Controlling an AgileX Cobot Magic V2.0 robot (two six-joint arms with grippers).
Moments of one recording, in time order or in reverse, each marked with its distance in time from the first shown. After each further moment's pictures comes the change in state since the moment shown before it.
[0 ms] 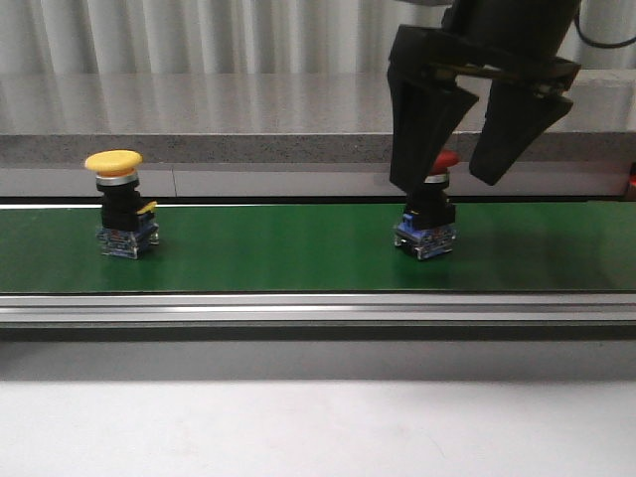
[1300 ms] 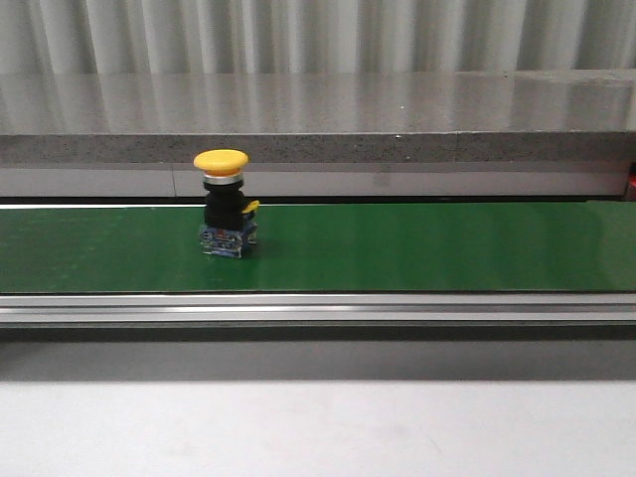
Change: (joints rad) left arm 0.000 0.000 0.000 0.000 0.006 0.000; right arm -0.691 -0.126 -0.003 -0.025 -0.082 0.118
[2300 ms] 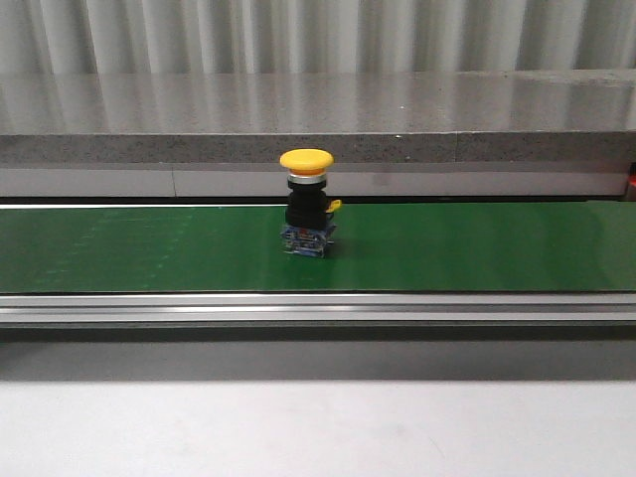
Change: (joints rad) left arm 0.000 0.000 0.000 0.000 0.000 0.000; right arm -0.235 0.220 0.000 -0.133 -0.236 0.249
